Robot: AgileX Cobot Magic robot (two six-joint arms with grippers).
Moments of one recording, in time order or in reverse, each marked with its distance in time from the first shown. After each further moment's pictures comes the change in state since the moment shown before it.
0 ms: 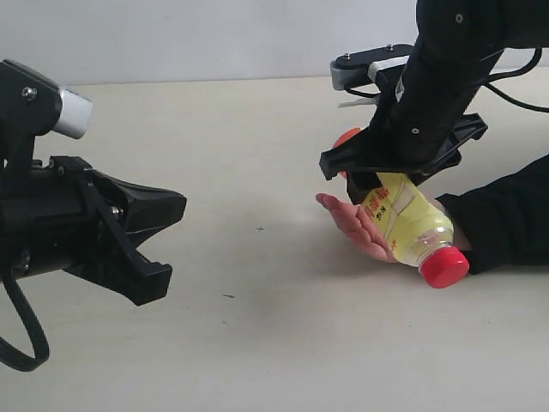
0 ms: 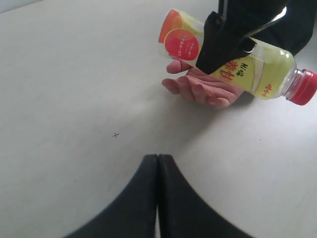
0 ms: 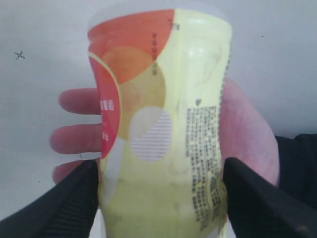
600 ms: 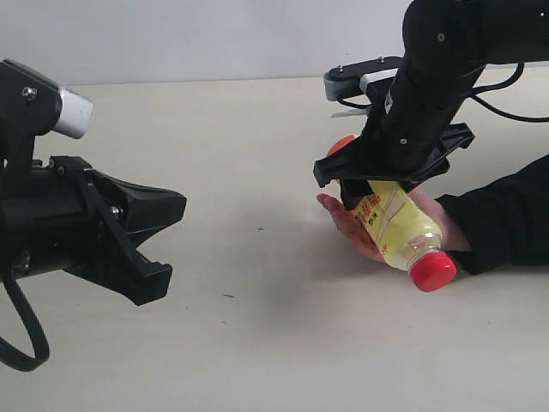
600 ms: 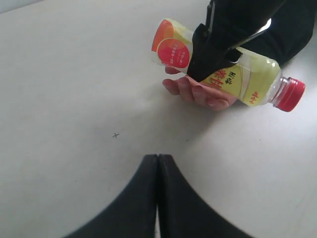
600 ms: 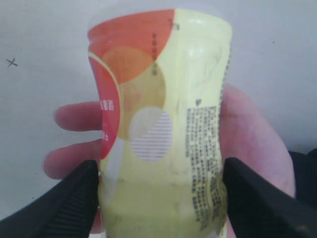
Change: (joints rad) left arm 0.000 0.000 0.000 0.000 0.000 0.000; right arm 0.000 0.054 0.000 0.000 -0.049 0.004
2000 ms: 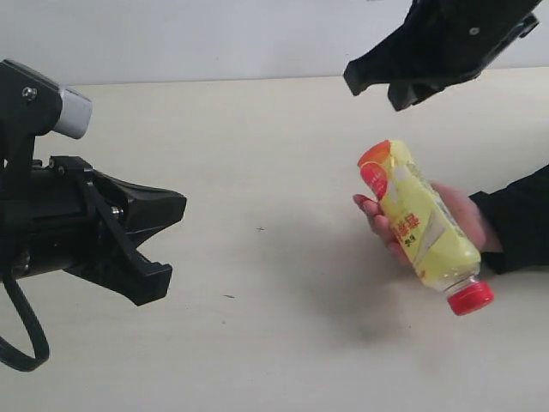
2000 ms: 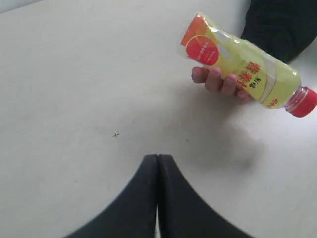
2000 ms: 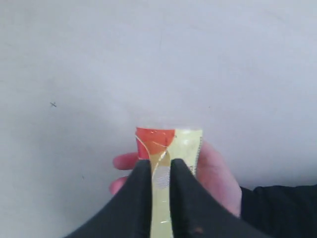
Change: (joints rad) left arm 0.000 0.000 0.000 0.000 0.000 0.000; right arm 0.000 -0.265 -0.112 -0.067 0.137 -0.087
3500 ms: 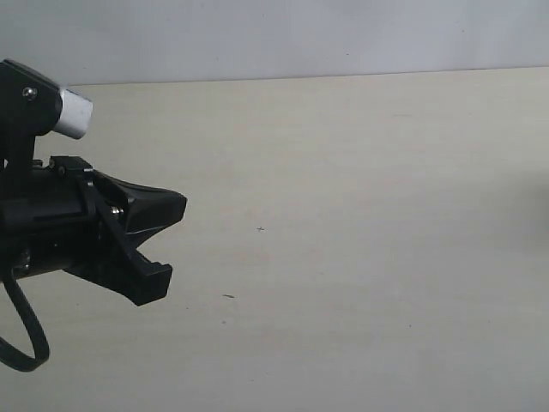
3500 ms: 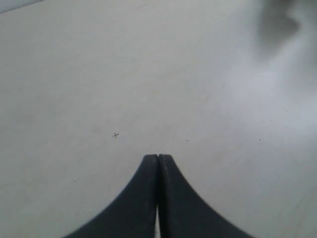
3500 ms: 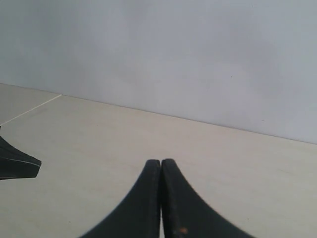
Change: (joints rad) left arm 0.000 0.000 0.000 0.000 0.000 0.000; right arm 0.000 -1.206 0.784 0.295 -0.520 -0.224
